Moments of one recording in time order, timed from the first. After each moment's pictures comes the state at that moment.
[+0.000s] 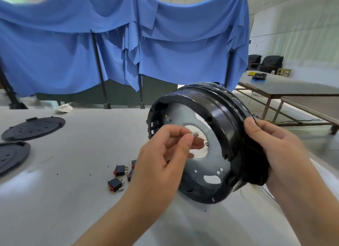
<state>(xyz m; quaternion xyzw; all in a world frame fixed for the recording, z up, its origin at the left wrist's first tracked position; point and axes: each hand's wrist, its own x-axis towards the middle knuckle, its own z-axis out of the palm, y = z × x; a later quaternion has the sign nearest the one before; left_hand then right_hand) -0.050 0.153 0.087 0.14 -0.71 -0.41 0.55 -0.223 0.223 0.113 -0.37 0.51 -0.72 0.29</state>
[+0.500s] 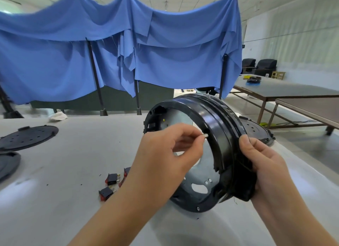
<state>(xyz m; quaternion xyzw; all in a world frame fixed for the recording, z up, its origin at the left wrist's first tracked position) -0.070 0.150 0.113 0.15 -0.79 -0.25 0.54 -0.224 0.227 0.092 -0.33 0.47 -0.75 0.33</state>
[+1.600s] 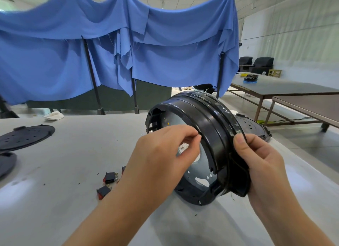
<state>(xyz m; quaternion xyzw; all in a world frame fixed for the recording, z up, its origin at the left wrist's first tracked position) -0.068 0.150 0.114 0.18 -0.83 -0.04 0.53 -0.225 0.226 0.084 -0.36 0.49 -0.75 0.26</state>
